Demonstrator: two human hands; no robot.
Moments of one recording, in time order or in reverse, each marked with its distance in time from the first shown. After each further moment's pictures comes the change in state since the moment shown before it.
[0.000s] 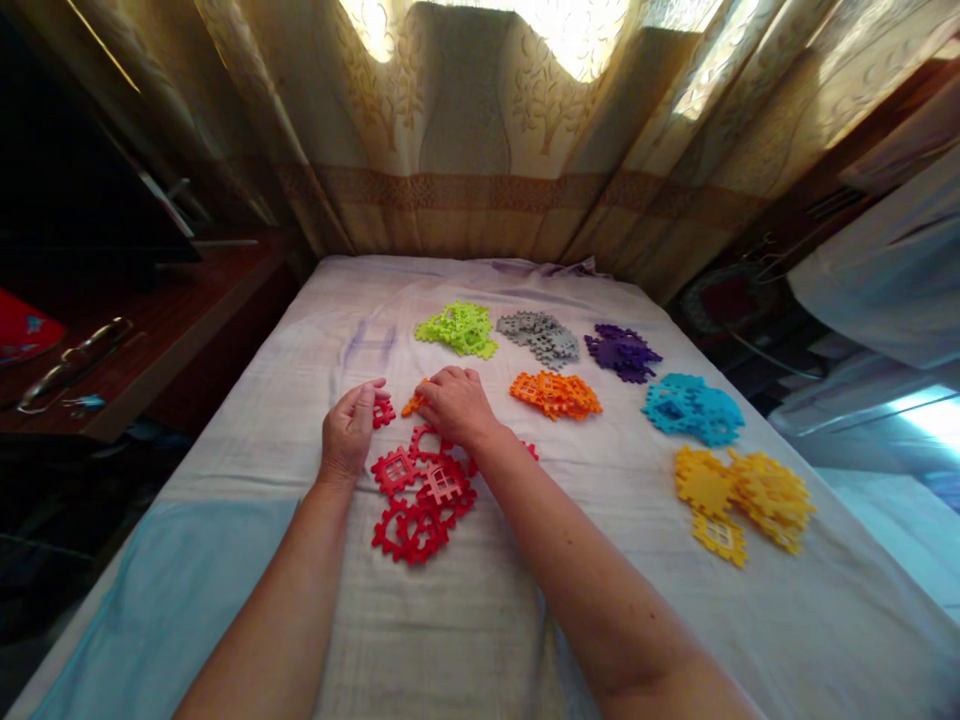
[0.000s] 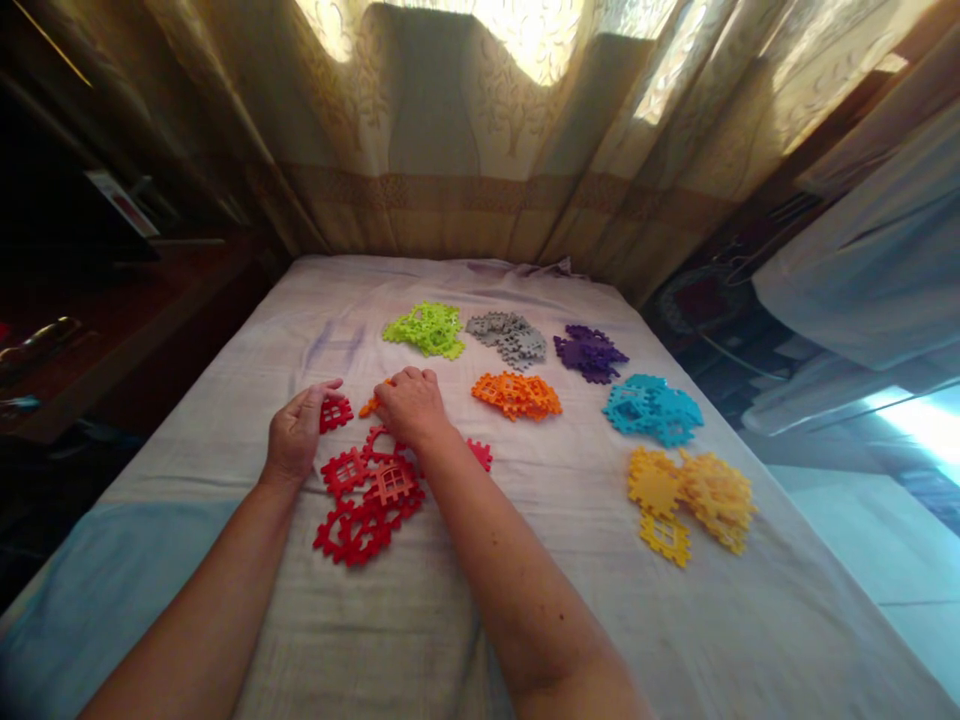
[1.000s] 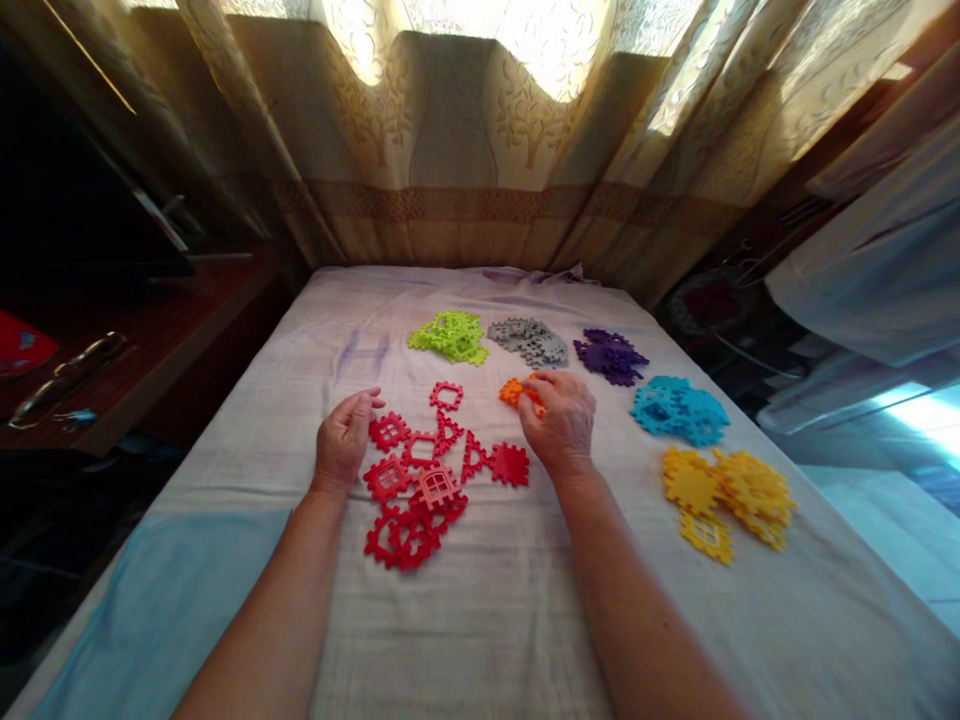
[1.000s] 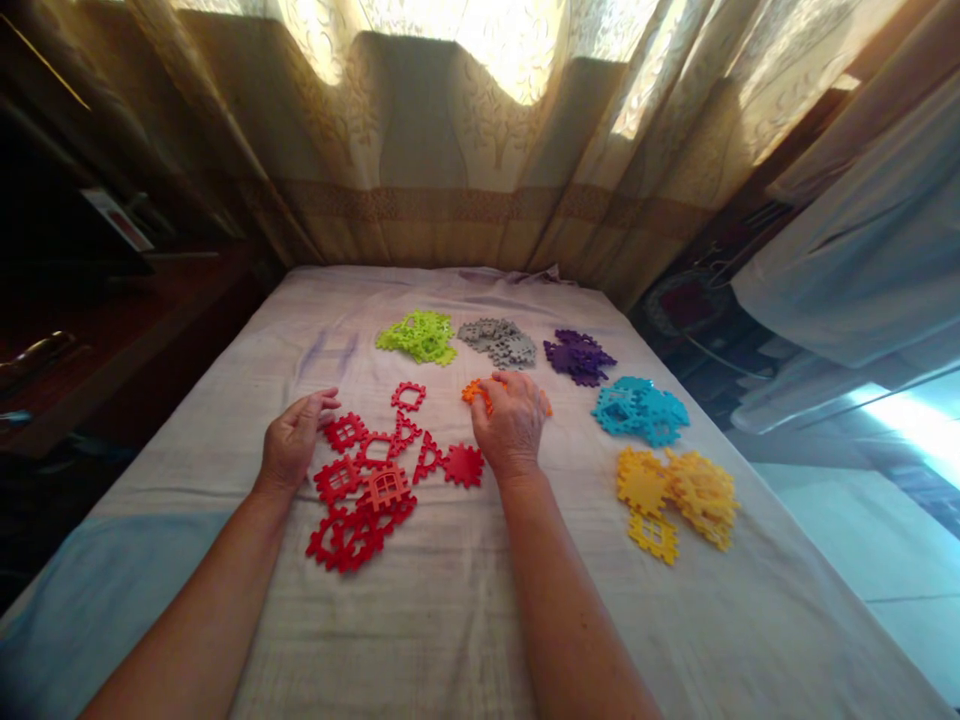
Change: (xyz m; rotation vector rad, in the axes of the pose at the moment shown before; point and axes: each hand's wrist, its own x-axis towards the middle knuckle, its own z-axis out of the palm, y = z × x) left_hand 0.003 -0.010 -0.001 0.035 -0.025 0.058; right_hand -0.090 0.083 -0.006 0.063 0.660 0.452
